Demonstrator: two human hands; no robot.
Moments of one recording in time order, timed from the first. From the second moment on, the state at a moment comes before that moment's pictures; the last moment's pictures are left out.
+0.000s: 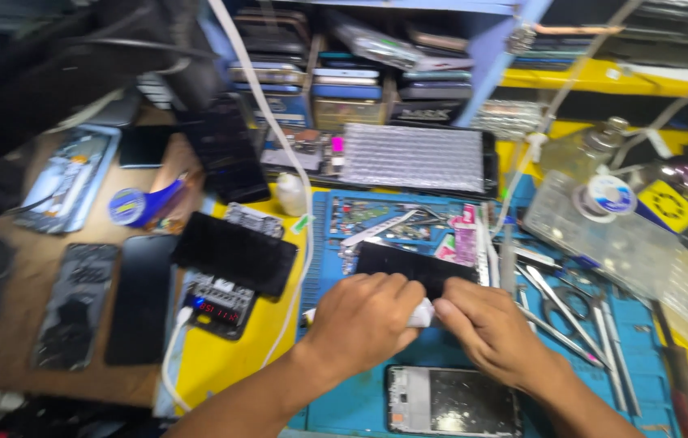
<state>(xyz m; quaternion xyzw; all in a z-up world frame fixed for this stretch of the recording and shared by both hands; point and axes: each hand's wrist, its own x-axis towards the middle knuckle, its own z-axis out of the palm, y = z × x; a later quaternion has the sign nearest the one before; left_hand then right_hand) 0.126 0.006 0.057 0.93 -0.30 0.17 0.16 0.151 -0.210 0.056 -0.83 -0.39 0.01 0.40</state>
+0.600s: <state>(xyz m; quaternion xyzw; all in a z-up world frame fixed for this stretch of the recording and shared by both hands) 0.151 0.023 0.066 0.87 -0.31 0.23 0.32 0.167 -0.227 0.034 -0.84 -0.17 -0.02 0.52</state>
